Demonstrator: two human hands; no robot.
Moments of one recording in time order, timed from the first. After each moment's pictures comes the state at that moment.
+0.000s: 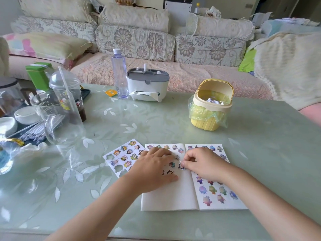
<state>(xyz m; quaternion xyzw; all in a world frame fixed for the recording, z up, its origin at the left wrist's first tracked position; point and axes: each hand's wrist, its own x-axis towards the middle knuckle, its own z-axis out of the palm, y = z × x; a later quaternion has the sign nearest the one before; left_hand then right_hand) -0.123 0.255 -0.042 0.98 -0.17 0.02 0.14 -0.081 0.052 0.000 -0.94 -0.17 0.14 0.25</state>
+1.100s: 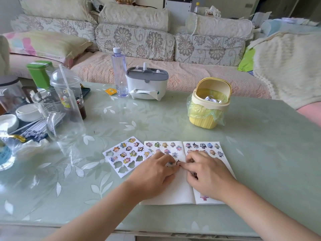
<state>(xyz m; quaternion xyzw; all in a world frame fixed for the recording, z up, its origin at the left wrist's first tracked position) -0.140 0.248 -0.064 0.92 -0.30 0.19 0.16 -0.117 0.032 -0.029 -0.94 -0.31 -0.09 0.06</state>
